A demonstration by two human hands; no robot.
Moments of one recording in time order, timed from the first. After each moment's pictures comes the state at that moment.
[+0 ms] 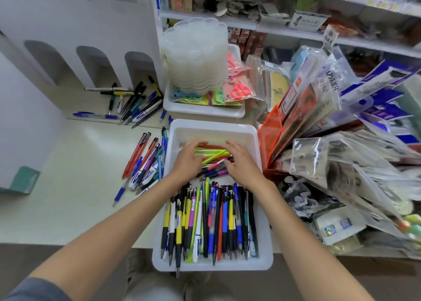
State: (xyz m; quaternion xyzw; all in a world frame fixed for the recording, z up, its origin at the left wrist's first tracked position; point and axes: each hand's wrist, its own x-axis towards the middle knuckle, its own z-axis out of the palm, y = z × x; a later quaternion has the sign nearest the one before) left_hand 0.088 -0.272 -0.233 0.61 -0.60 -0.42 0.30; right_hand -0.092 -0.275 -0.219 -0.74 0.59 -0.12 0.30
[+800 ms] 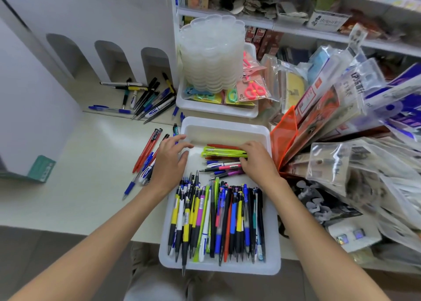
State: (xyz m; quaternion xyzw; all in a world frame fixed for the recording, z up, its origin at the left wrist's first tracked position) left_hand 0.147 -0.247 -0.243 0.65 -0.64 -0.22 0.34; right_hand -0.103 -0.294 -0.225 -0.77 0.60 -0.08 0.18
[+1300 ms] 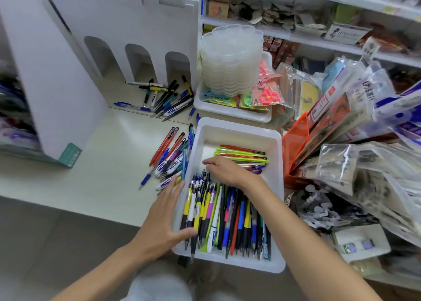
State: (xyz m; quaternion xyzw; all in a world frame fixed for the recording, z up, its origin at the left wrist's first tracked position) left_hand 0.166 -0.093 -0.221 0.61 -0.66 -0.38 0.23; right_hand -0.005 -0.266 -0.187 -0.76 0.48 0.07 0.43
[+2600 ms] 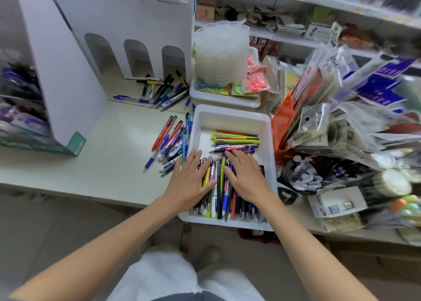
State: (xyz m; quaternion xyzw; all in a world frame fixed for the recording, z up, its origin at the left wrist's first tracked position) left_hand 0.132 -0.133 -0.229 0.61 -0.77 -0.18 0.05; right_hand -0.069 -0.173 -0.211 -0.80 0.56 -0.03 0.19
